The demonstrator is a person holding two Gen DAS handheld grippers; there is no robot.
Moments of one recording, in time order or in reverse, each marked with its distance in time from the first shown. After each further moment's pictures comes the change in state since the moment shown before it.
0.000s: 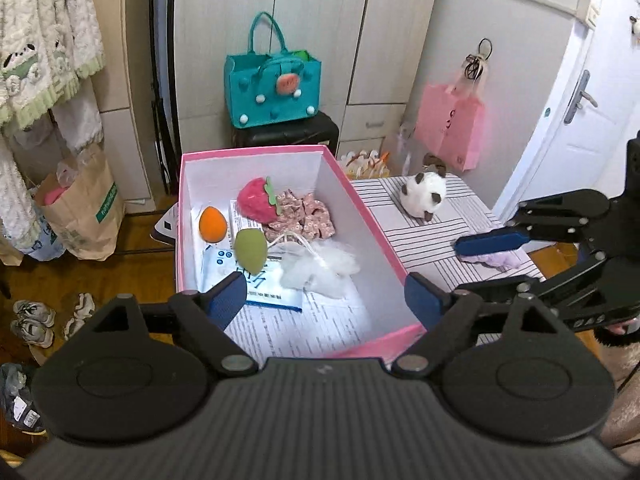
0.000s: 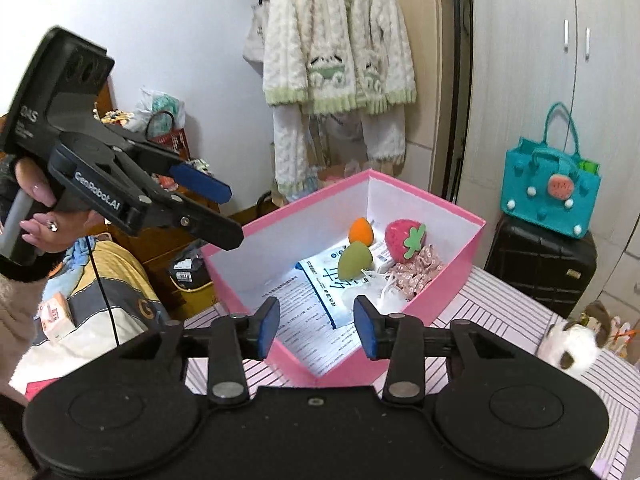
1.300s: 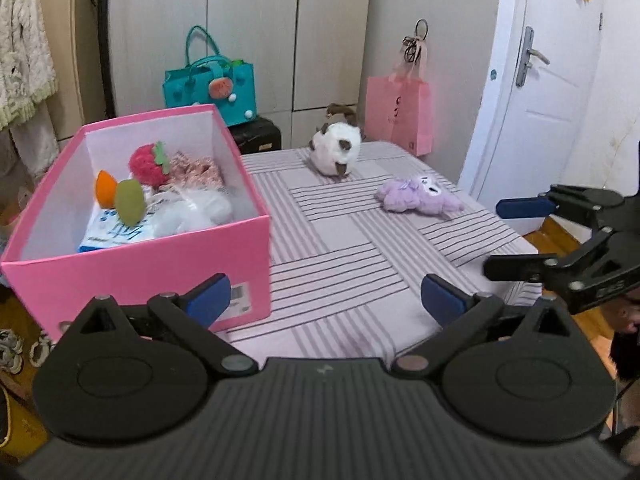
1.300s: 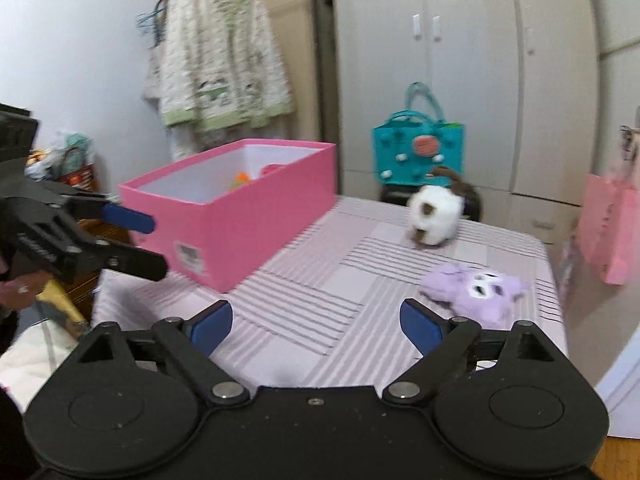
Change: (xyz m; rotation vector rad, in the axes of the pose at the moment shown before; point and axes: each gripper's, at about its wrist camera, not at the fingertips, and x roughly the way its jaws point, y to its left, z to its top) left arm 0.059 -0.120 -0.110 0.120 -0.118 -0.055; right arm -0.075 -0.024 -0.180 0.175 -0.150 -0.323
